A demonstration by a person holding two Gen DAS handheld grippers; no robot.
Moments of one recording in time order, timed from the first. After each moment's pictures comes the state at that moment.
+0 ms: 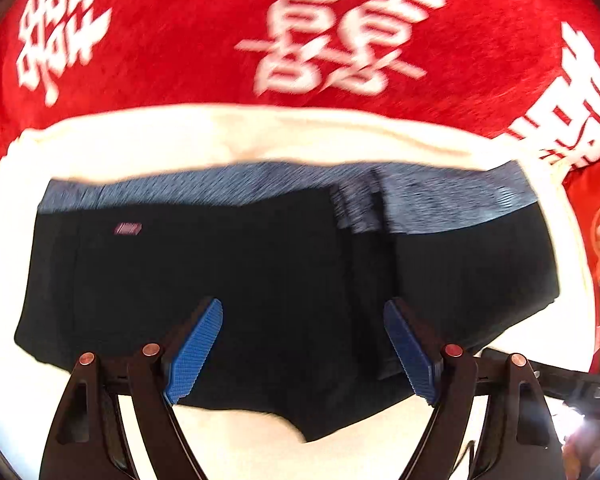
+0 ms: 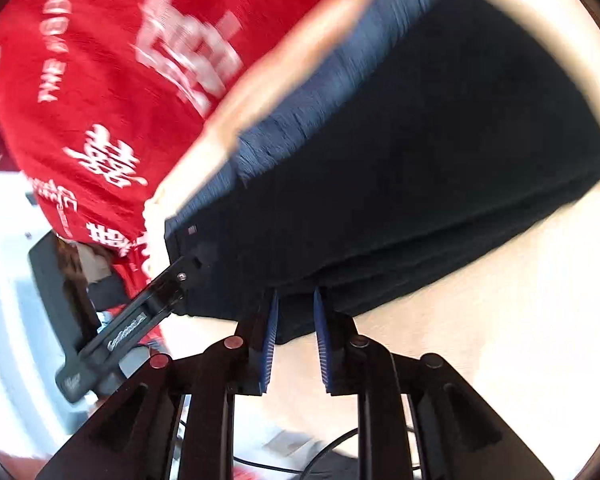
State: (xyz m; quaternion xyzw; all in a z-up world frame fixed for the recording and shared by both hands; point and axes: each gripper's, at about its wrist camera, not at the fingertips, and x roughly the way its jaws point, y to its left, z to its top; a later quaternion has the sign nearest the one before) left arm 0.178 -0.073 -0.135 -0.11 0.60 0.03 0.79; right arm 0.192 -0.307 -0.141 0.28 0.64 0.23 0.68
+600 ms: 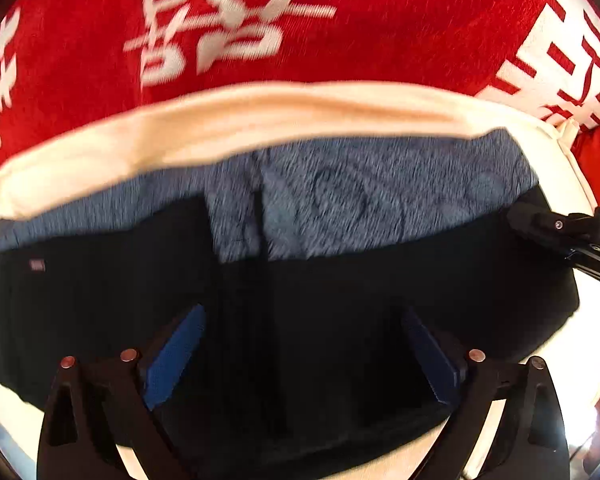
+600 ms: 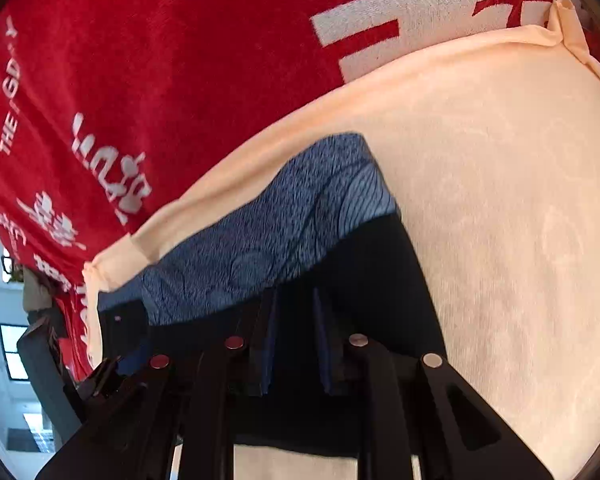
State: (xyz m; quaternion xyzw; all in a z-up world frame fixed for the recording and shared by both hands) left arm 0.224 -0.155 -0.190 -0.07 0.62 0.02 0.78; right arm 0.276 -0.360 -0.176 0.21 0.63 0.18 0.73
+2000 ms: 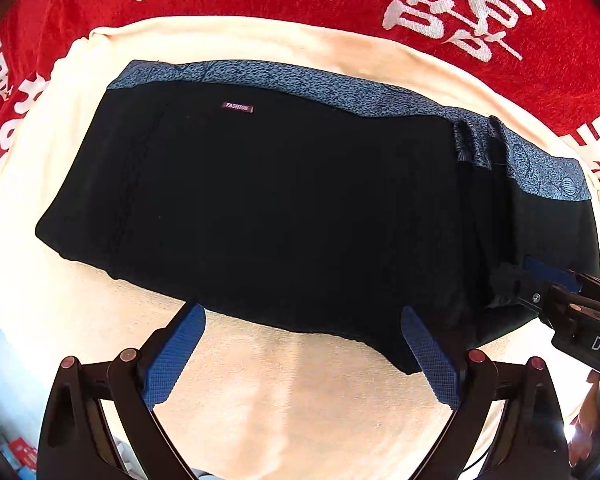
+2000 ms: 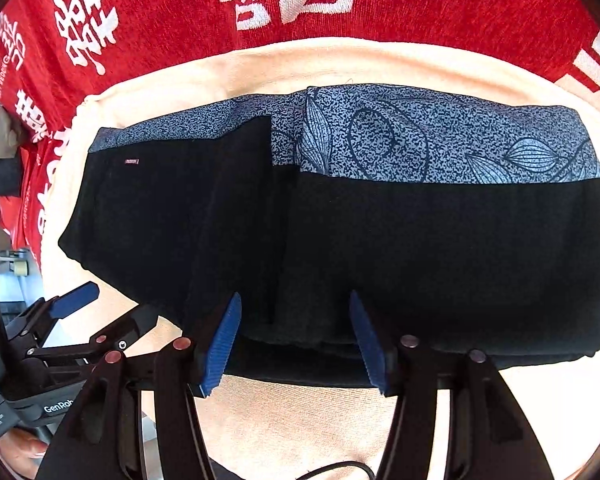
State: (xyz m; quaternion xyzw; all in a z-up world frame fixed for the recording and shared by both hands) left arm 0.096 -0.012 -0.166 -0.15 0.65 0.13 0.73; right arm 0.200 -0.177 -0.166 -0.02 0.68 0.25 0.69
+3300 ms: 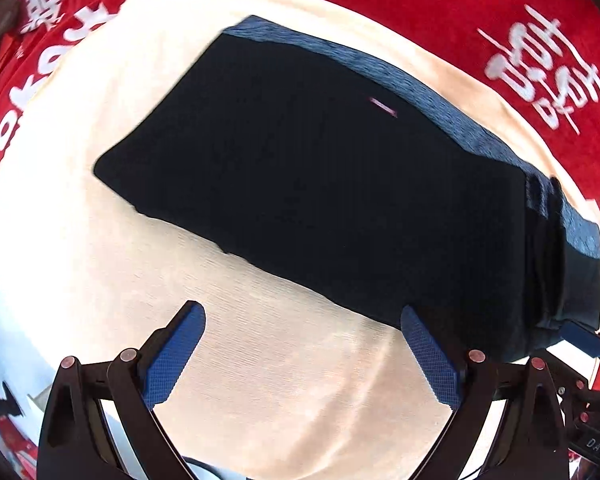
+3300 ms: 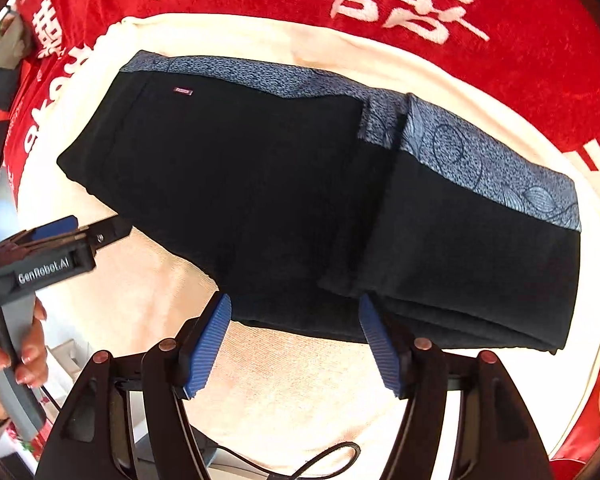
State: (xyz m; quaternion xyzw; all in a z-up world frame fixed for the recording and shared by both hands) left arm 0.033 0.077 -0.195 -0.23 0.63 0.19 0.72; right arm 0.154 -0.120 -0.137 -0.17 0.66 0.27 0.68
